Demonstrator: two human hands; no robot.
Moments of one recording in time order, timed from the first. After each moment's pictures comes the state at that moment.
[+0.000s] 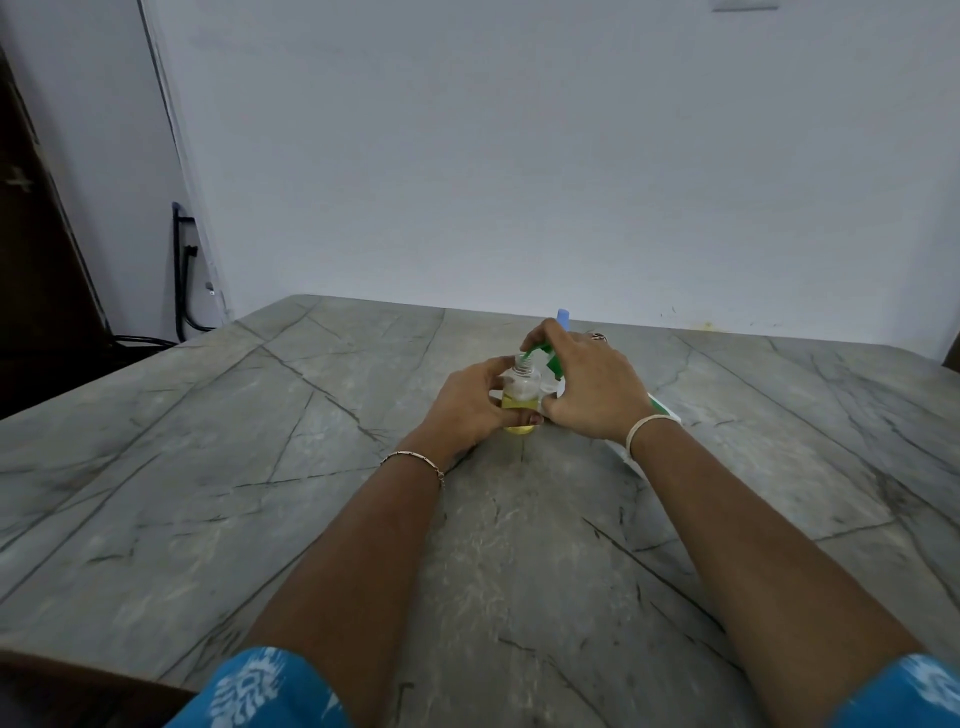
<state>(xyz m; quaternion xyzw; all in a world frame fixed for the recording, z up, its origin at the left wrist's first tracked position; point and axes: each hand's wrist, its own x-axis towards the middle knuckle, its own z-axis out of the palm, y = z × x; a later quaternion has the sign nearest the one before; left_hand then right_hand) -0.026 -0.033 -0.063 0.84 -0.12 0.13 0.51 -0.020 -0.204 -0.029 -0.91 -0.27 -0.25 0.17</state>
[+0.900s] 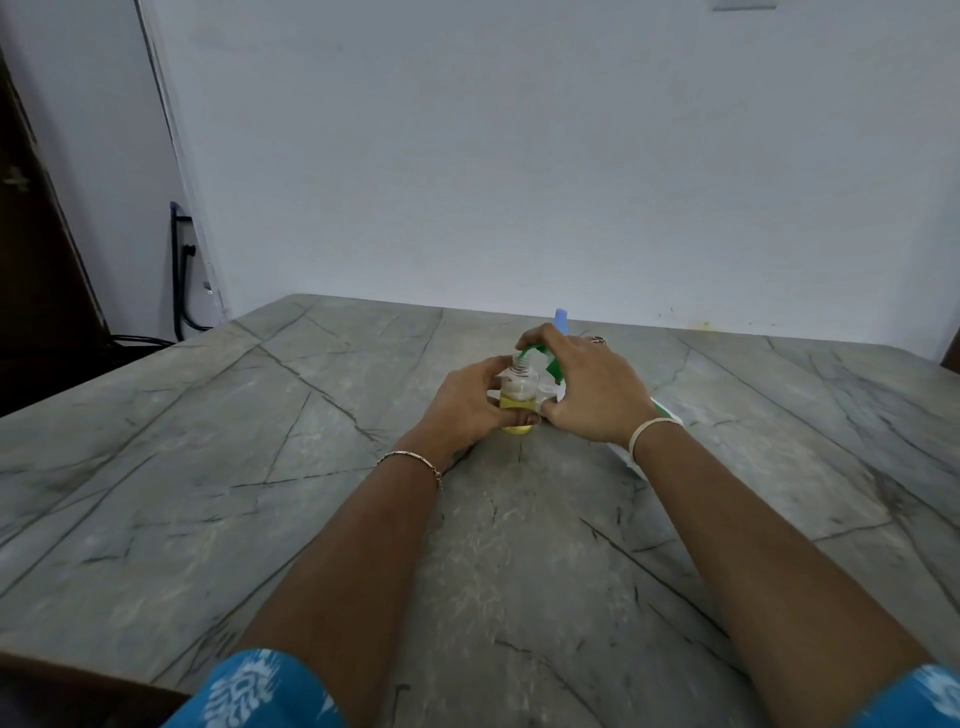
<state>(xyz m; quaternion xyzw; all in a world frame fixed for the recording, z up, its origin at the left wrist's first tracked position) -0.027 -0.034 -0.061 0.84 -0.11 0.12 0.52 -0.017 -0.208 -0.033 -0.91 -0.29 -0.24 0.17</state>
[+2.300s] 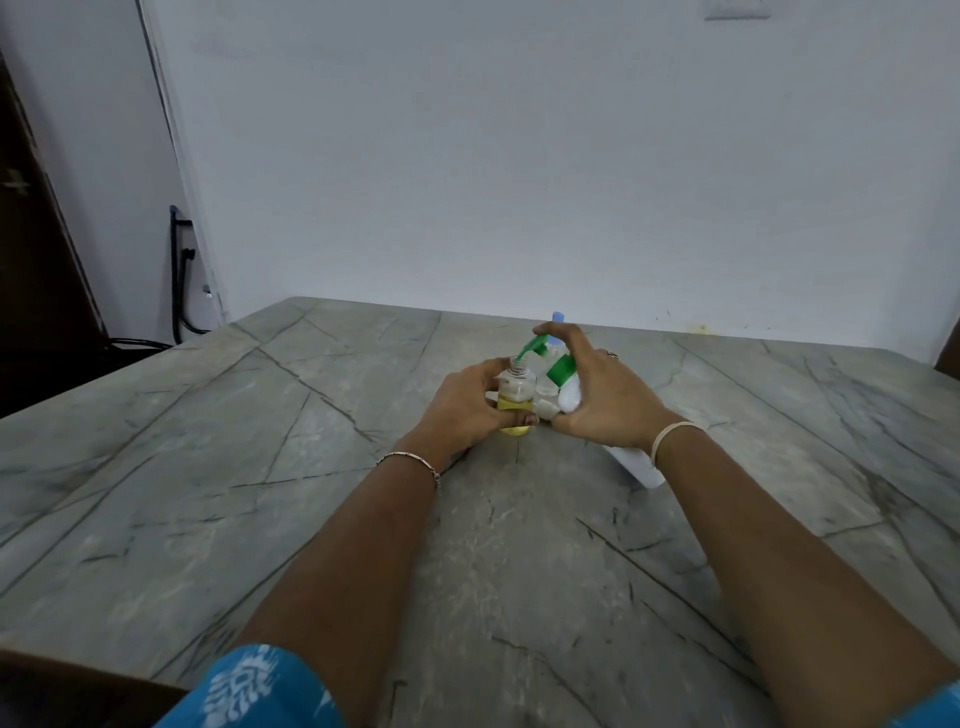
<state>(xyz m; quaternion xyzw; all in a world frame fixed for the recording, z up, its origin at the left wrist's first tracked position) -0.028 -0.035 -0.062 0.85 -0.13 0.14 0.49 -0.020 -0.226 -0.034 -0.88 -0.33 -0.18 0.27</state>
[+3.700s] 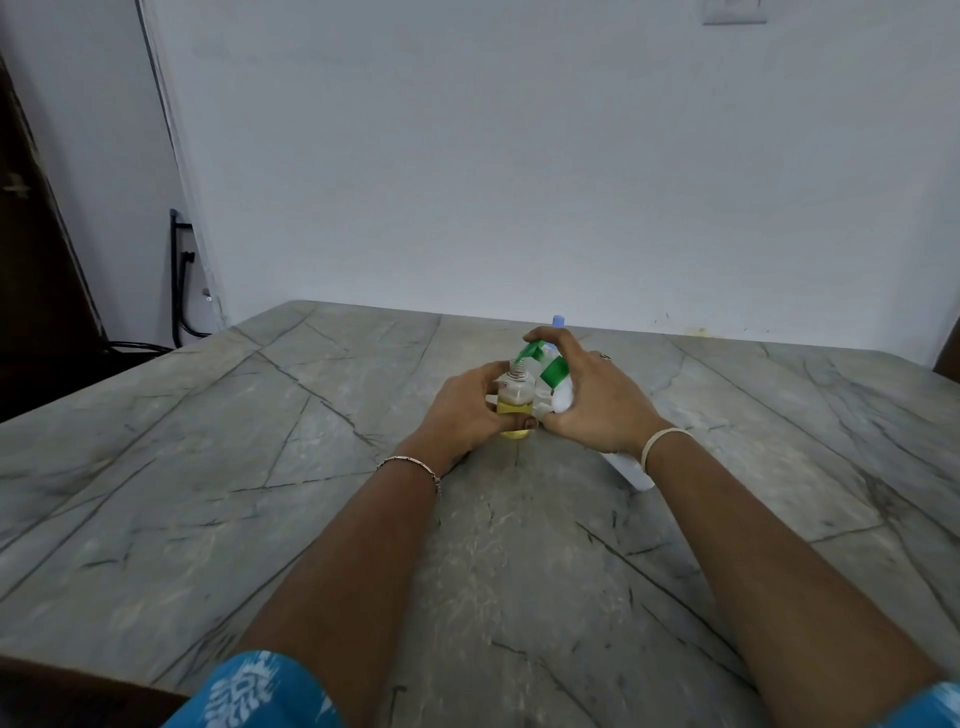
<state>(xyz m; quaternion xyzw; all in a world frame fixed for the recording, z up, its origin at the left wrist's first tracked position) -0.025 -0.035 -0.064 0.85 -0.12 0.14 0.50 -0.020 -0.218 -0.037 -0.88 -0.32 -0.21 0.27</state>
